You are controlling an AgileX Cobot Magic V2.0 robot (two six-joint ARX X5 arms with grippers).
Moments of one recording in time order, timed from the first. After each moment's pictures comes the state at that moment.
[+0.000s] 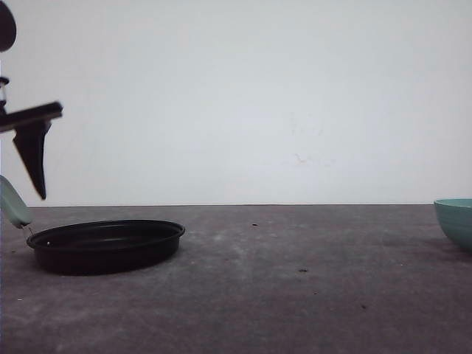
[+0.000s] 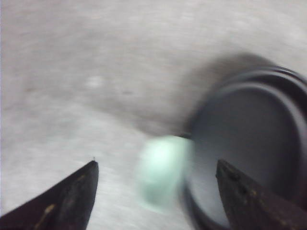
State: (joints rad) left arm -0.08 1.43 0.93 -0.57 0.10 -0.49; right arm -0.02 0.79 1.26 -1.09 -0.18 0.10
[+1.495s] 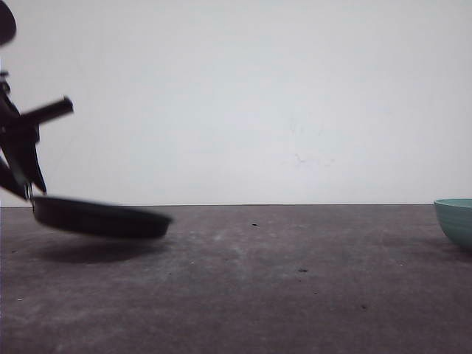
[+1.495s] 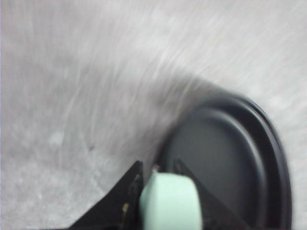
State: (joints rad) left arm -0.10 1.39 0.87 -0.28 0.11 -0.57; right arm -0.02 0.86 1.26 -1.11 -0.06 0.10
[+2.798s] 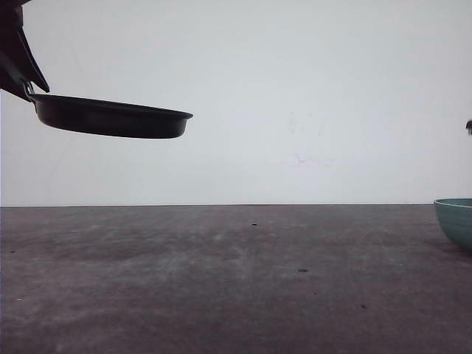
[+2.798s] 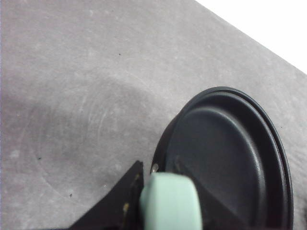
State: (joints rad) left arm -0.18 1.03 0.87 -0.39 0.13 -0.56; right arm -0.14 1.68 1.26 -0.98 -0.03 0.10
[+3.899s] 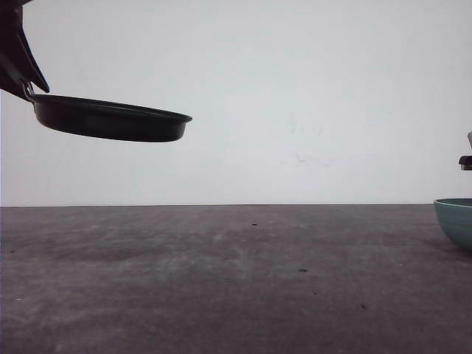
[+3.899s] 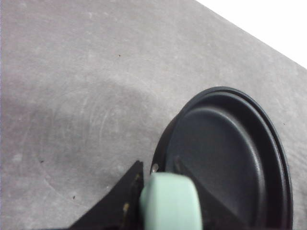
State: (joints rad) left arm -0.18 1.03 0.87 -0.39 0.13 -0.54; right arm -0.15 1.79 1.25 -0.88 -0.05 0.12
